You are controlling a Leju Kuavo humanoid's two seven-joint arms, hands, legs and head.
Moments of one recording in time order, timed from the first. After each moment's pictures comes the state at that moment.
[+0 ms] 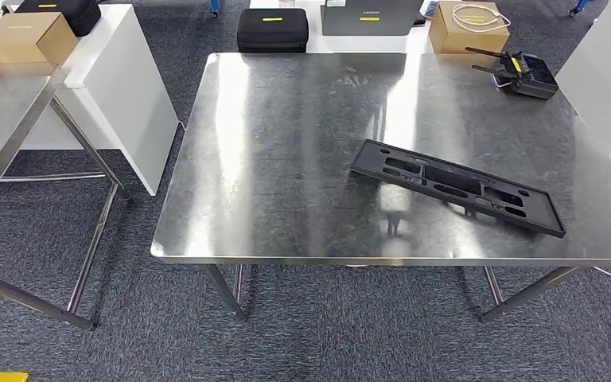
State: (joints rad) left arm -0.07 -0.24 1.28 -0.21 -1.32 0.09 -0.03; right arm -0.05 0.21 -1.42 -0.55 0.84 -0.40 -0.47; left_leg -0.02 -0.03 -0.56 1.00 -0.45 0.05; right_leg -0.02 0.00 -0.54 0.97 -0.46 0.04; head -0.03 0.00
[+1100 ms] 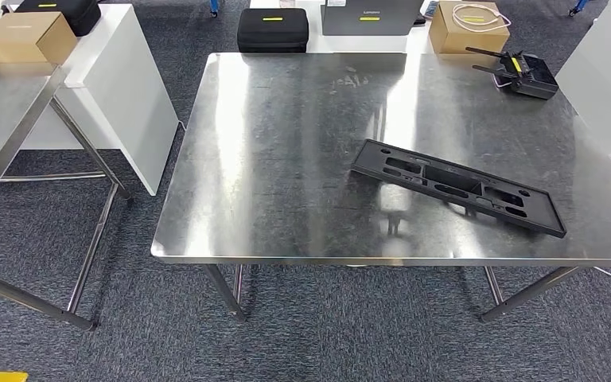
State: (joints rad) left arm -0.07 -0.23 1.25 -0.21 -1.34 0.13 0.01; right arm -0.09 0.20 -1.36 -0.27 0.94 -0.31 -0.46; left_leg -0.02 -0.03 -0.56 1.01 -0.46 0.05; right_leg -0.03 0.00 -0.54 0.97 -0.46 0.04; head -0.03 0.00
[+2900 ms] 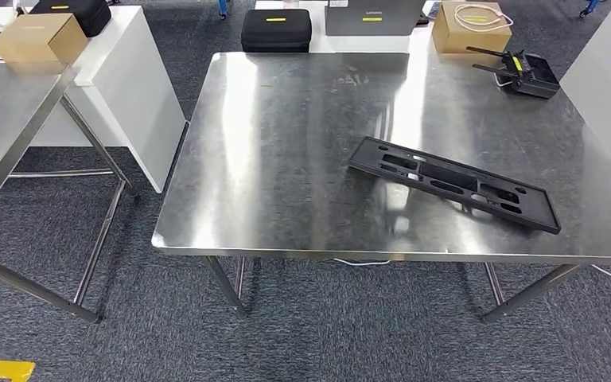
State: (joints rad) left arm -0.07 -0.23 1.26 -0.21 -1.31 0.13 0.04; right arm -0.10 0.22 -1.30 -0.25 0.98 -0.33 -0.44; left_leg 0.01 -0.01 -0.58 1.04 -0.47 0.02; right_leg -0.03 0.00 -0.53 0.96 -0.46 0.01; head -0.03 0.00
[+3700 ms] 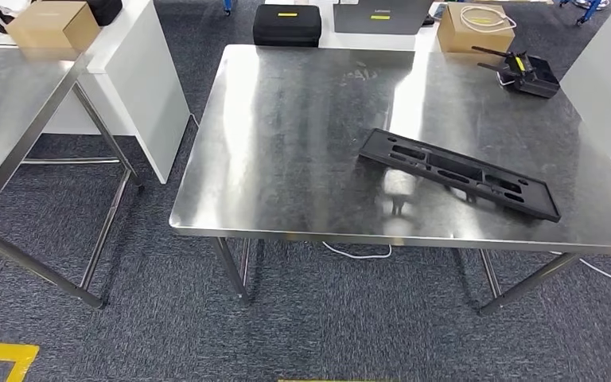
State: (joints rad) left arm -0.08 -0.23 1.27 -0.21 -1.30 0.13 0.04; right arm -0.10 0.23 -1.29 -0.24 0.99 -0.35 -0.43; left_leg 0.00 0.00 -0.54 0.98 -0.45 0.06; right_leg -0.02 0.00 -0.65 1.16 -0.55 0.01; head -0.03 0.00
